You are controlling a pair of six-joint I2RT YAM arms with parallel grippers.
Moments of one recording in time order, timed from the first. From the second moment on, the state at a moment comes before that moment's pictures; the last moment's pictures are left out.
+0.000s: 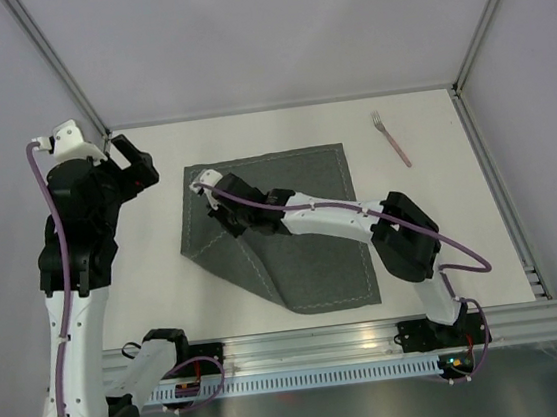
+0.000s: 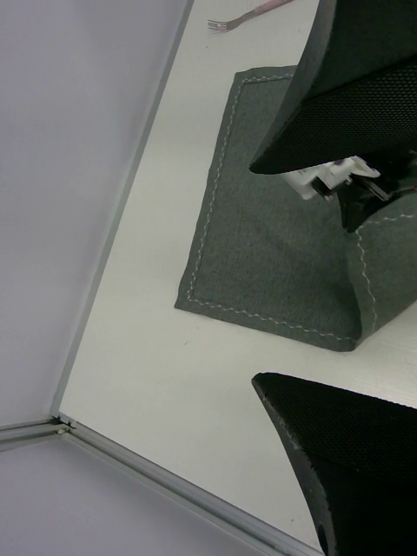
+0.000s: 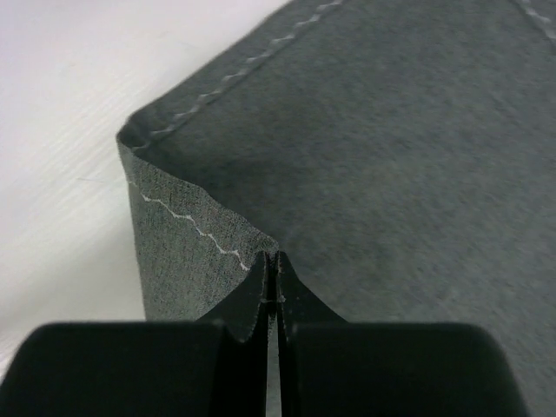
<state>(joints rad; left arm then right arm) -0.11 0.92 1.38 -0.70 -0.22 -0.32 1.05 2.07 1.68 -0.29 0.11 0.10</state>
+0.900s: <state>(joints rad) -0.11 0.97 1.30 -0.63 -0.17 -0.33 0.64 2.00 1.53 -0.19 0.11 0.05</state>
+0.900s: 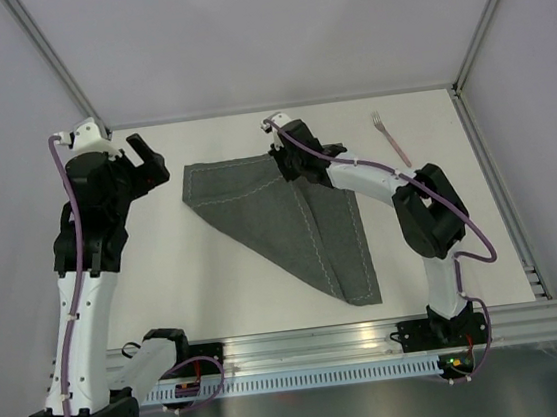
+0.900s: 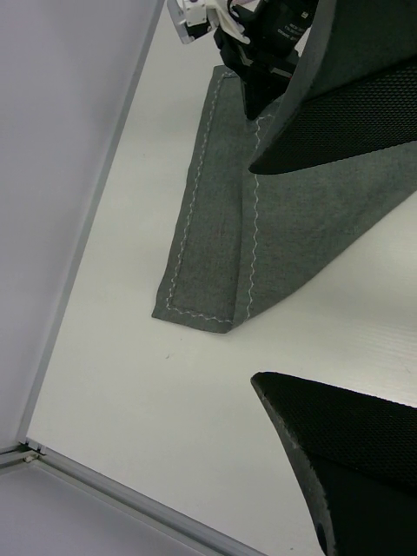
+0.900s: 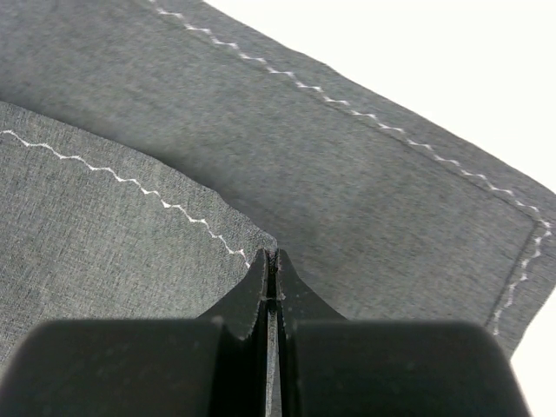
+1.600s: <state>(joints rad) -0.11 1.00 1.29 -0.61 -0.17 -0.33 0.50 2.00 1.53 -0.16 0.10 0.06</state>
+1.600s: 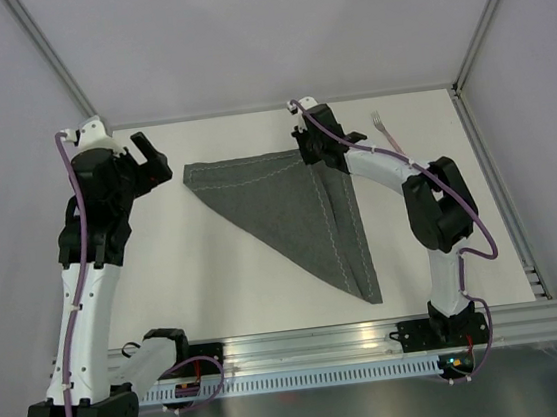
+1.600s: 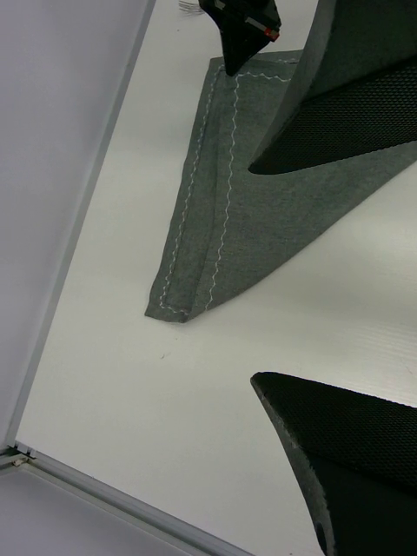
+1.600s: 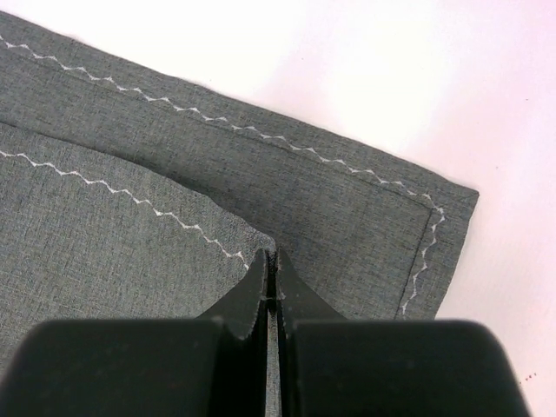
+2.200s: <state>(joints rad) -0.11 1.02 1.28 -0.59 -0.17 -0.33 0.41 2.00 1.53 -0.13 0.08 0.07</state>
